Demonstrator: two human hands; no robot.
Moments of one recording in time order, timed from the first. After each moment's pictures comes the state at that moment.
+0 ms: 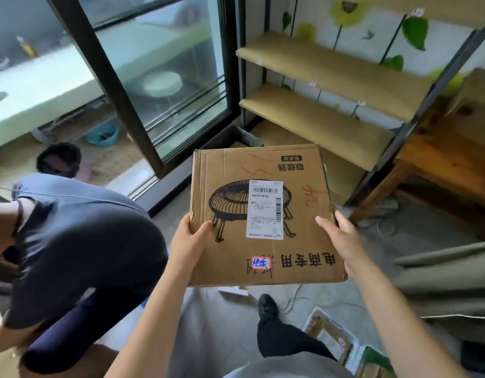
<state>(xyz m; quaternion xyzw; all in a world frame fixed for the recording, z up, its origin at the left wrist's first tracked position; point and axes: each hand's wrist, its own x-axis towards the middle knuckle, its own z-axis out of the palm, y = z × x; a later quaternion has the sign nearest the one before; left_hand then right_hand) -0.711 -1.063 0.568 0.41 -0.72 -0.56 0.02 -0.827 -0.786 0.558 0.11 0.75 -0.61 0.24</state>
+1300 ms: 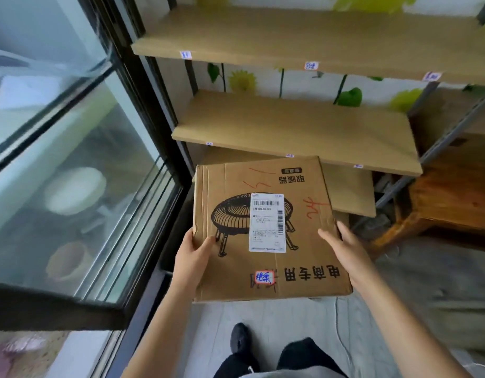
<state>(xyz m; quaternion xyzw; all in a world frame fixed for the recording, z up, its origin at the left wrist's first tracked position) -1.313 -1.312 0.572 0.24 -0.78 -0.57 -0.10 -1.294 -1.010 0.566 0.27 0.75 -0.59 0.12</state>
